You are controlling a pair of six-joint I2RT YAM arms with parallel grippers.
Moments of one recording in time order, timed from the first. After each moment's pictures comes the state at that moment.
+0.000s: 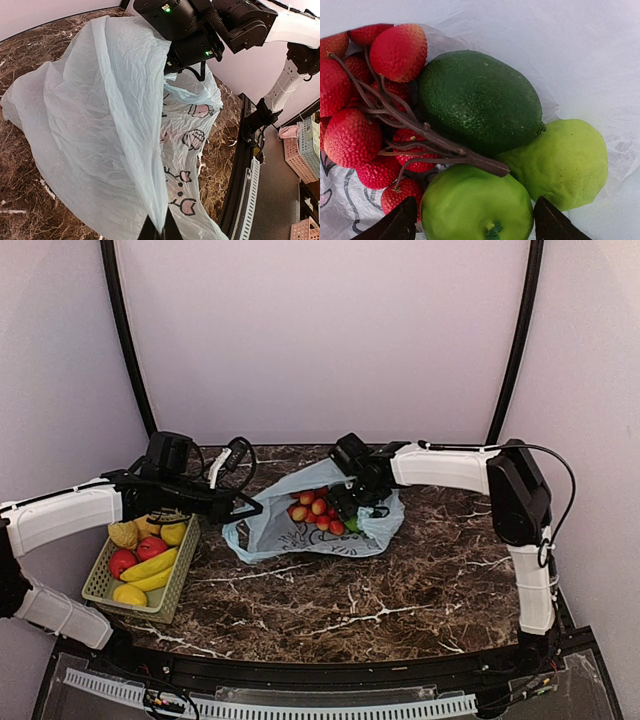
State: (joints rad) left arm -0.50 1.29 0.90 -0.23 0.70 -0.11; right arm 0.78 2.15 1.72 -0.68 0.28 0.26
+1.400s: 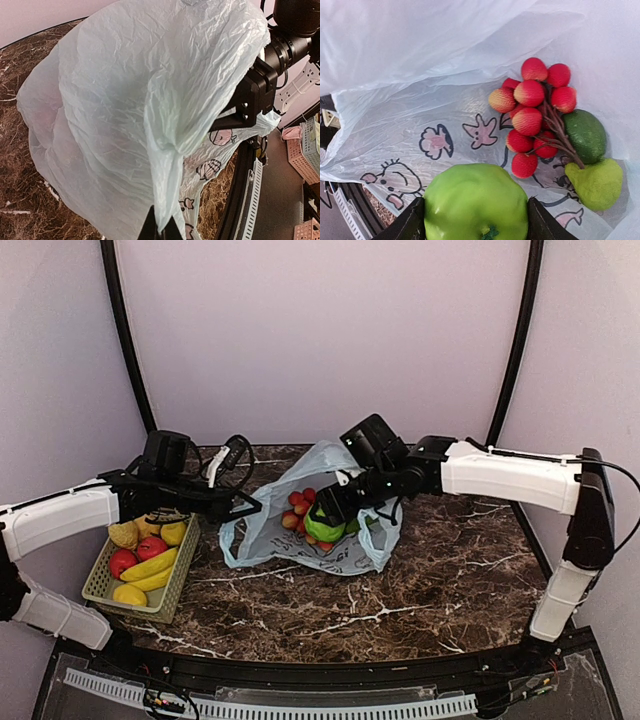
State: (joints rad) left arm -0.51 1.27 0.90 -0.23 0.67 -0.10; right arm 0.92 1.74 1.48 -0.55 -0.07 0.26
